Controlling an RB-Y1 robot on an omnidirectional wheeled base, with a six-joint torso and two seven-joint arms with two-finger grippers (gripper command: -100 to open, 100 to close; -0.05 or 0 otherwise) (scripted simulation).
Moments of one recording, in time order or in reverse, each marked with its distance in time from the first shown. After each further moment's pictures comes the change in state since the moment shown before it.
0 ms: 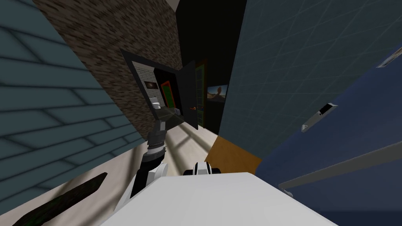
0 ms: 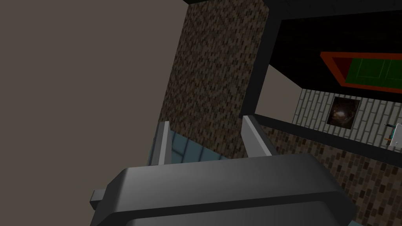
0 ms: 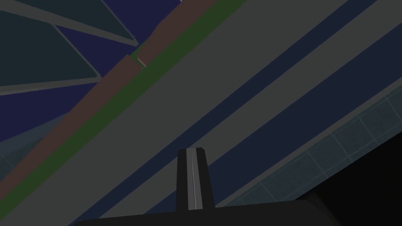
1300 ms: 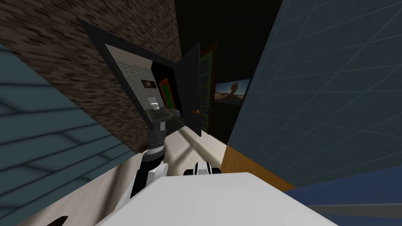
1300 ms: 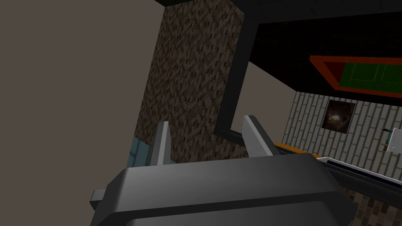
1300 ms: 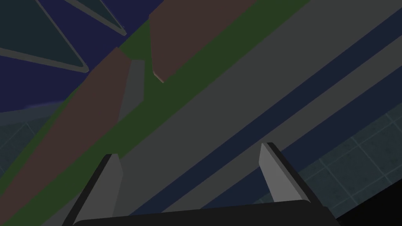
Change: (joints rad) left arm 0.000 0.000 0.000 0.000 0.000 0.000 0.000; right arm 0.028 0.036 0.044 0.177 -0.043 -0.025 -0.016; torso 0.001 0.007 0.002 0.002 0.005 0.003
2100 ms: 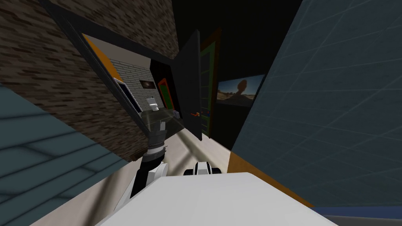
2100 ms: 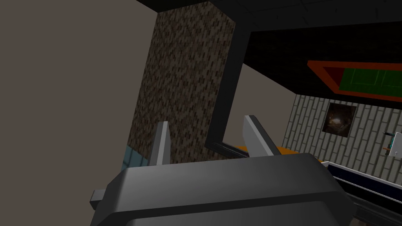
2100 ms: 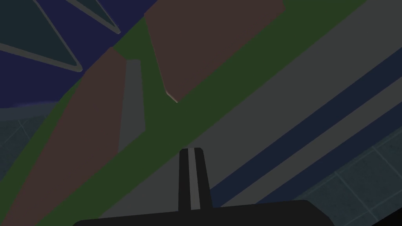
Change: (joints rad) left arm 0.000 0.000 0.000 0.000 0.000 0.000 0.000; right arm 0.030 0.033 0.022 0.042 -0.046 -0.005 0.015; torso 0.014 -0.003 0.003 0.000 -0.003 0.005
